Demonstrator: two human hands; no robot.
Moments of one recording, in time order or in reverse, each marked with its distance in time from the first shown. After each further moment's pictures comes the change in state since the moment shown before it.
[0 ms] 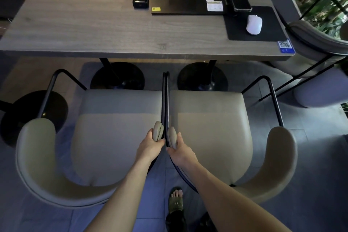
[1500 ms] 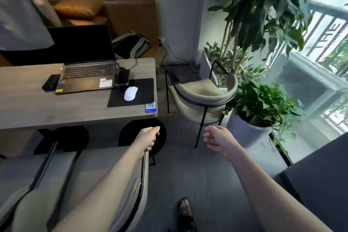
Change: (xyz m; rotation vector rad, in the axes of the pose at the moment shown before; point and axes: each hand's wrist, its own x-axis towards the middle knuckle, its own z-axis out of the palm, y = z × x) left_hand -0.180 0.473 0.351 -0.329 -0.075 0.324; right_hand -0.128 0.345 -0.629 0.836 0.307 -0.161
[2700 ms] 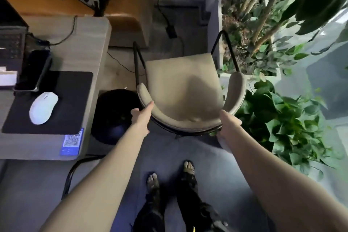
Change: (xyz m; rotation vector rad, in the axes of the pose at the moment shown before) left_hand 0.410 0.152 0.221 -0.347 0.391 -0.615; right_hand 0.536 -0.101 -0.159 0.049 0.424 0.547
